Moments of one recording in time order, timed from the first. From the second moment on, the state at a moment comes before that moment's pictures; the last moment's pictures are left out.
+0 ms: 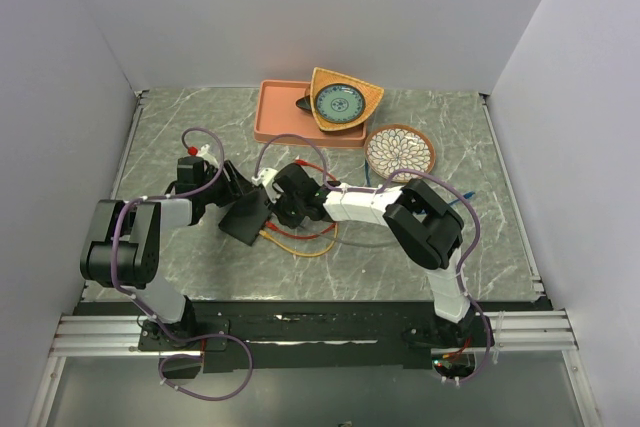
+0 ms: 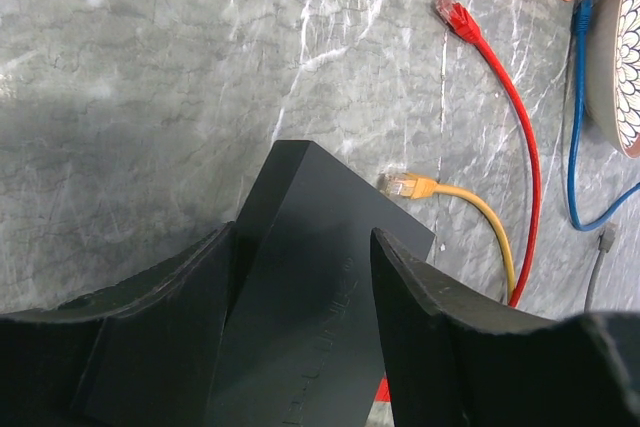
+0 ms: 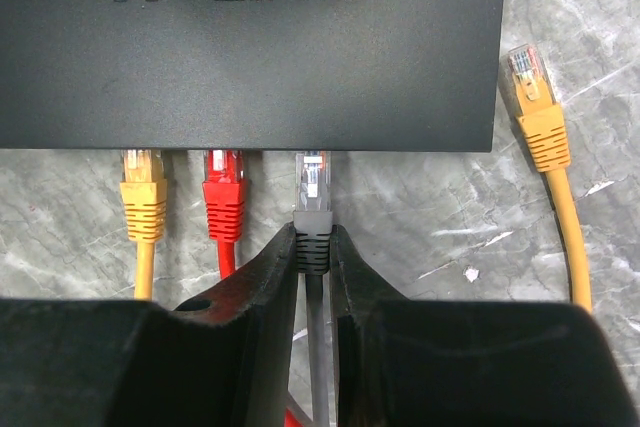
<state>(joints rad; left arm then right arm) -0.07 1.62 0.64 0.36 0.43 -0.57 0.90 2.03 1.32 -0.14 -0.12 -0.09</state>
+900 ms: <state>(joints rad) -0.06 1.65 0.65 0.35 0.45 -0.55 0.92 2.03 1.33 -0.10 -0.11 -0.11</state>
